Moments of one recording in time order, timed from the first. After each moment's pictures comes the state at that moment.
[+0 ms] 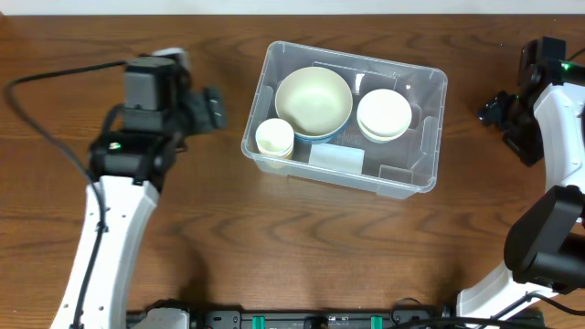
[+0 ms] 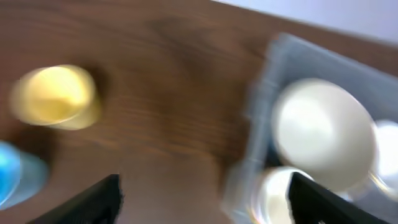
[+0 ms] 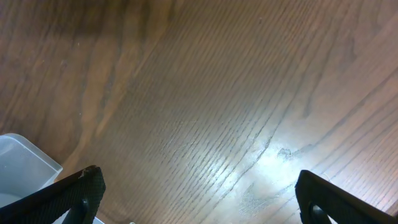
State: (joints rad) left arm -0.08 1.32 1.27 -0.73 -0.01 -0.33; right arm -0.25 1.86 1.60 -1.19 0.20 0.73
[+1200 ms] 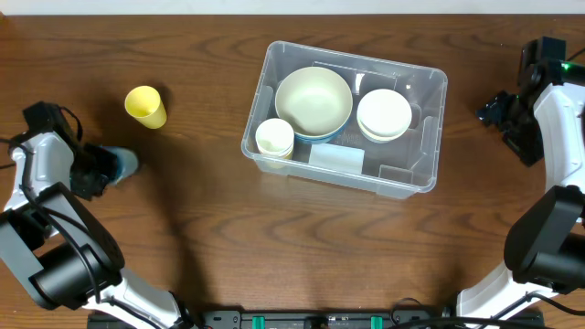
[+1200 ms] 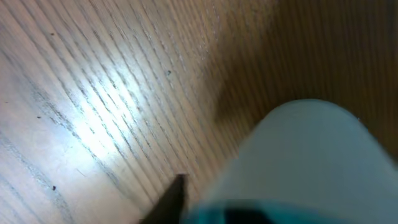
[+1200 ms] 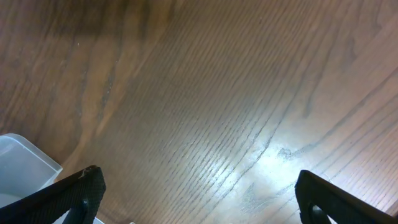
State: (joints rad) left arm 0.55 1.86 1.27 -0.88 0.01 -0.59; right arm -0.25 1.86 1.60 -1.19 0.20 0.73
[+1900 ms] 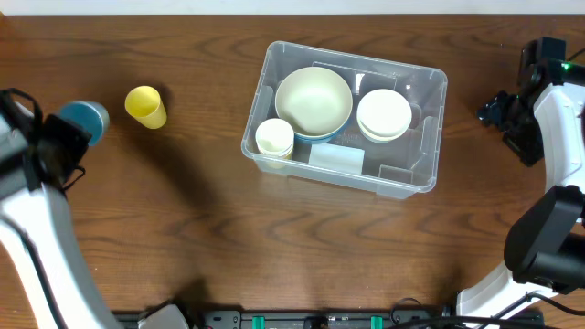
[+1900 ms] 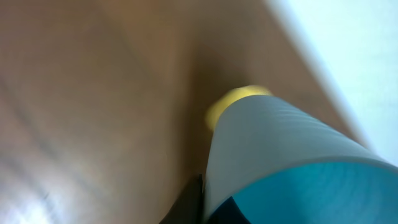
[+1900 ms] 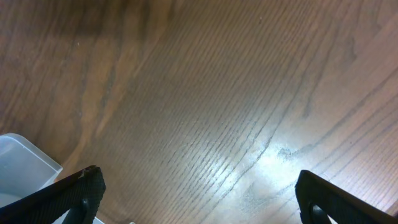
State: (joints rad) left arm 0.52 1.23 1.29 -0.86 0.16 -0.50; right arm -0.25 1.86 1.60 -1.19 0.20 0.73
